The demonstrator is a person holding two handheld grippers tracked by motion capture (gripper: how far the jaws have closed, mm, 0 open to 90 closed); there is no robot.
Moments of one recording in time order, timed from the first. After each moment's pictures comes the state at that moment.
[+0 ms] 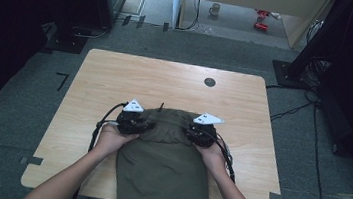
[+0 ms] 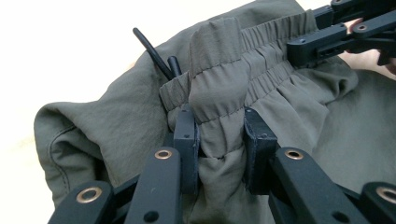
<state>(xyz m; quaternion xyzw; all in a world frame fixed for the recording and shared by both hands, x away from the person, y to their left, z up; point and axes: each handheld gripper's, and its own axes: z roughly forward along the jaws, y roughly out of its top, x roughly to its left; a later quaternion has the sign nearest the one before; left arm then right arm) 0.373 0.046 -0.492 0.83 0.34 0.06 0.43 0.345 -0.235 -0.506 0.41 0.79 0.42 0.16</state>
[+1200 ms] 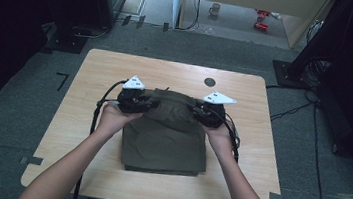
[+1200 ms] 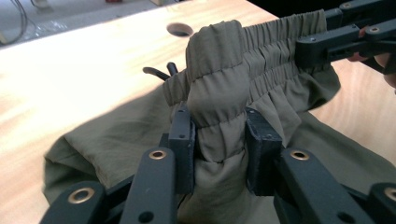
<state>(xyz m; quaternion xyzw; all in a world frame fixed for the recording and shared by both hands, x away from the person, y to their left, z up) 0.392 0.043 -0.429 0.81 0.33 0.08 0.47 0.367 -0.244 -0.434 0.40 0.76 0.47 0.20</state>
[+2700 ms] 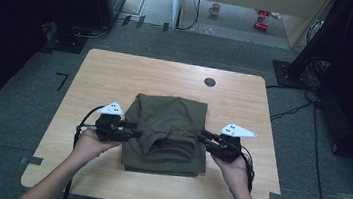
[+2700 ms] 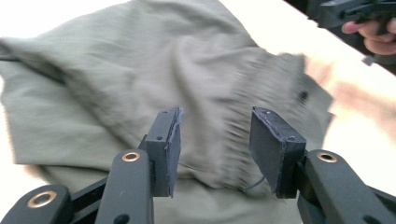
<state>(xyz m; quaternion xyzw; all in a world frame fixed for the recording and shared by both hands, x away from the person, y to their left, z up) 0.331 0.094 -0.454 0.82 0.33 0.01 0.46 0.283 -0.288 -0.455 0.42 0.75 0.49 0.13</state>
